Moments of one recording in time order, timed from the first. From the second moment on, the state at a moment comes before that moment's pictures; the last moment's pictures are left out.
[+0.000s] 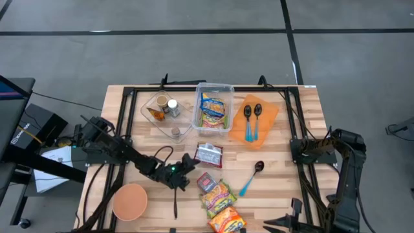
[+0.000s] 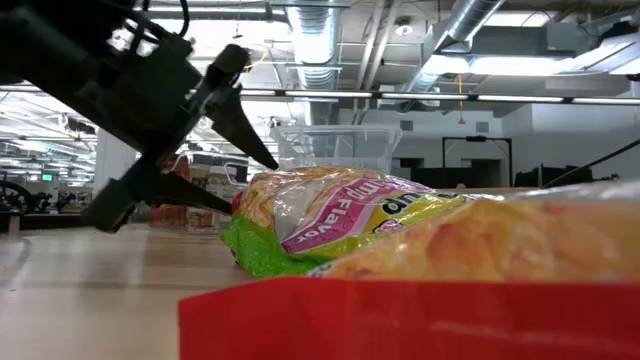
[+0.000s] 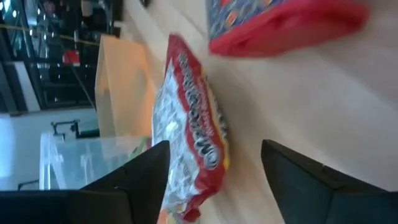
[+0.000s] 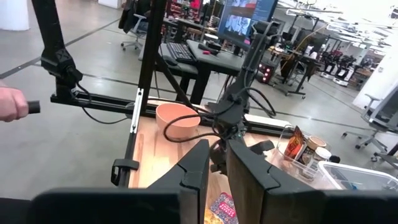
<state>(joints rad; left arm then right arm) -0.50 1.75 0.66 0.38 -0.78 0.90 1.25 1.77 1.59 -0.52 1.41 0.45</state>
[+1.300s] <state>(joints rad) -0.41 1.19 0.68 0.12 -0.48 -0.26 1.25 1.77 1.59 -0.54 1.38 0.47</state>
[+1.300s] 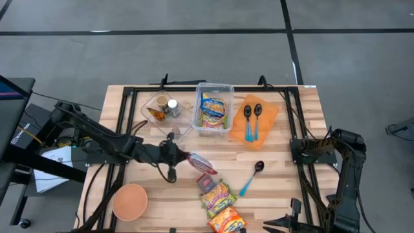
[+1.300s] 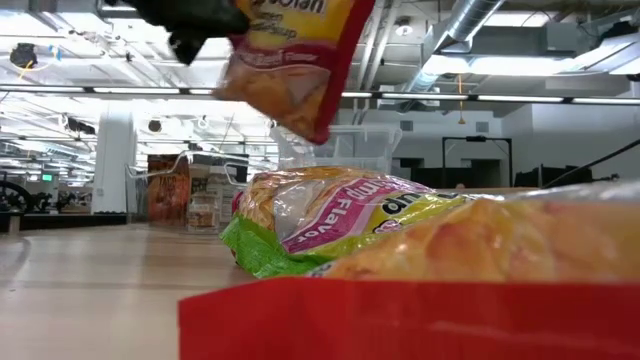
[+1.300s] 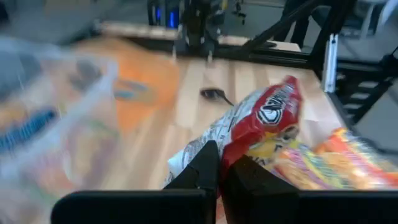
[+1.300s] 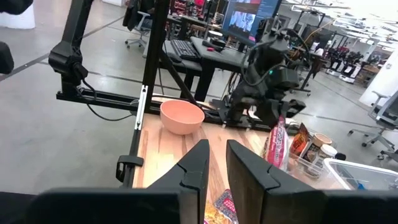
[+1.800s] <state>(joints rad) -0.57 1.17 0.68 -0.21 -0.39 -0.90 1.25 1.77 1.59 -0.54 1.38 0.50</state>
